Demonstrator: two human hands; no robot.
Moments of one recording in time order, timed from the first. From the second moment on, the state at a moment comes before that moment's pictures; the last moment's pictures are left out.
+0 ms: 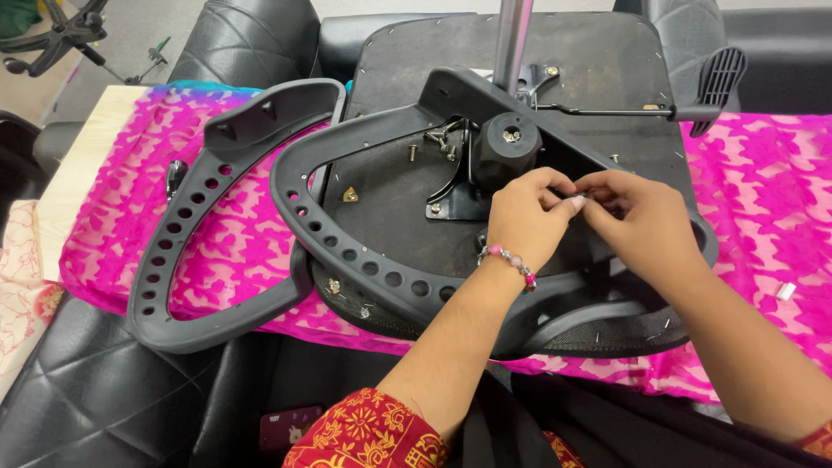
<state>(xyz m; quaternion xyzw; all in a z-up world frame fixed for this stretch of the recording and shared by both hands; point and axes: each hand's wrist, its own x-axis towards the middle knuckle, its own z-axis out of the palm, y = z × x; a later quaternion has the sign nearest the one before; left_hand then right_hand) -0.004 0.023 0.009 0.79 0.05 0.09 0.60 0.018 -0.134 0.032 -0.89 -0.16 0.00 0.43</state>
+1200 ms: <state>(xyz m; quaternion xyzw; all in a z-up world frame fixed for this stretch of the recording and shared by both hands) 0.051 -0.075 -0.016 0.89 0.02 -0.19 0.42 0.018 -0.244 0.024 -0.94 -0.05 0.04 0.34</state>
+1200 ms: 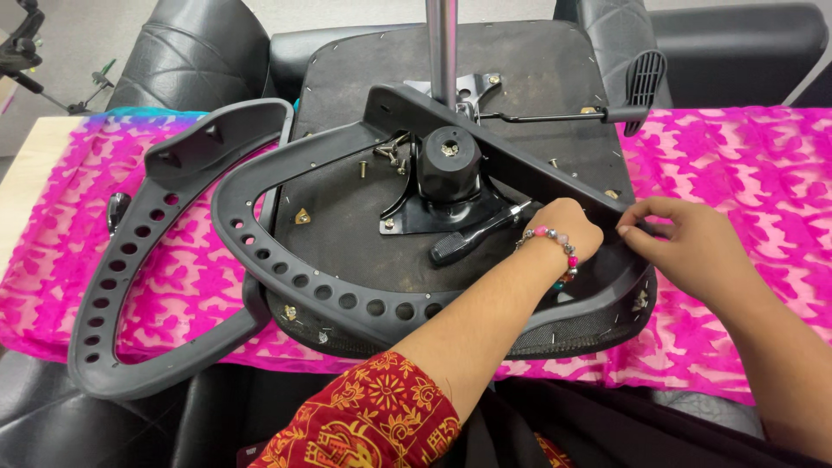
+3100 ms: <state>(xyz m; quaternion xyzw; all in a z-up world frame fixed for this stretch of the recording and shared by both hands) 0.062 -0.057 -0.093 0.72 -0.10 -0.20 0.66 0.069 -0.204 0.069 -0.91 -0.40 0.06 0.03</state>
